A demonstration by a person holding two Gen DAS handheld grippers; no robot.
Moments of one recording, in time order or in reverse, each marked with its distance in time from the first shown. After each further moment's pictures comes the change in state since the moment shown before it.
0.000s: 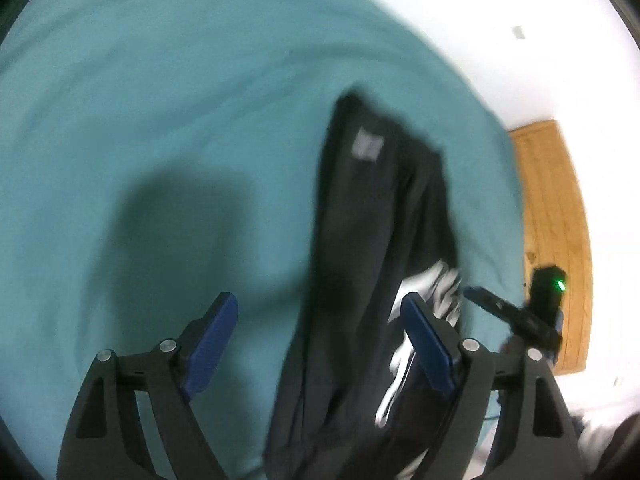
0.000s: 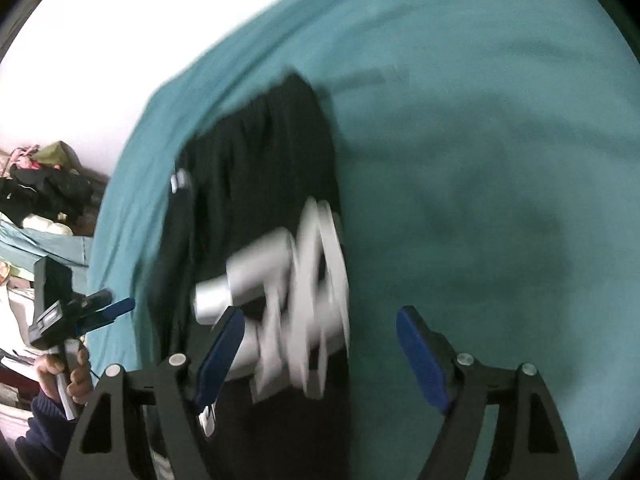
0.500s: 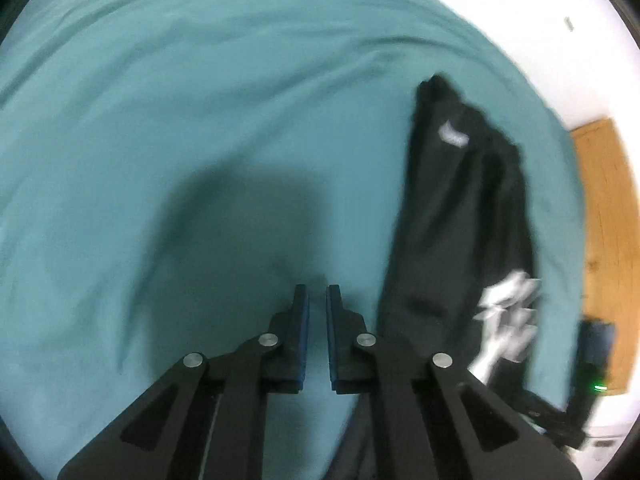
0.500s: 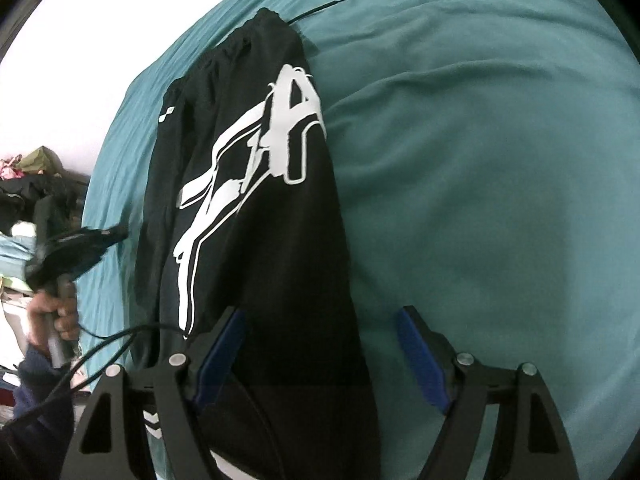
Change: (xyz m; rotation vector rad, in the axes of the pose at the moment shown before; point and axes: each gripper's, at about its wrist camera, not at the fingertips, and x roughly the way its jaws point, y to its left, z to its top) left arm 0.000 -0.015 0.036 -0.013 -0.020 0.177; right arm -0.013 -0.004 -0.087 0.063 0.019 -0.027
